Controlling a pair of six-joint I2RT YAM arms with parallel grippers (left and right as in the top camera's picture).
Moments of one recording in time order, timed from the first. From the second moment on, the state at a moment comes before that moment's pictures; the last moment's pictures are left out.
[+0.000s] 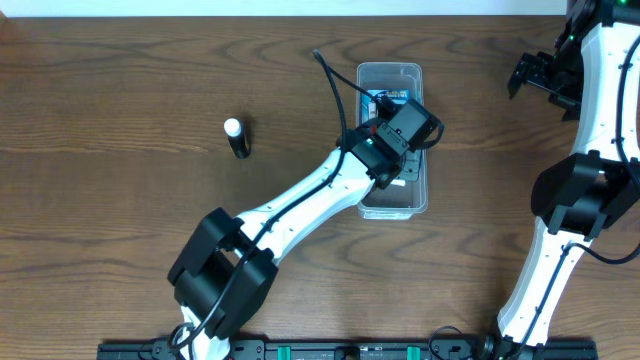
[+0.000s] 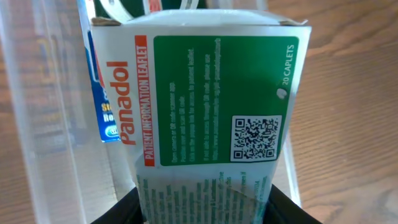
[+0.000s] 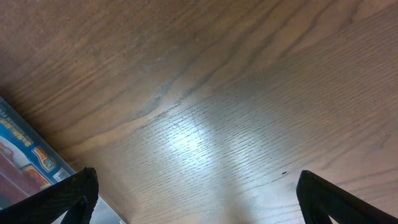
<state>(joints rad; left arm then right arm) -0.83 1.97 1.58 -0.66 -0.09 -0.65 -0.21 2.38 2.53 -1.69 0.03 0.33</state>
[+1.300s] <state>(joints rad) -0.83 1.84 1.59 -0.79 -0.08 -0.58 -0.21 2.38 2.53 -1.69 0.03 0.33</state>
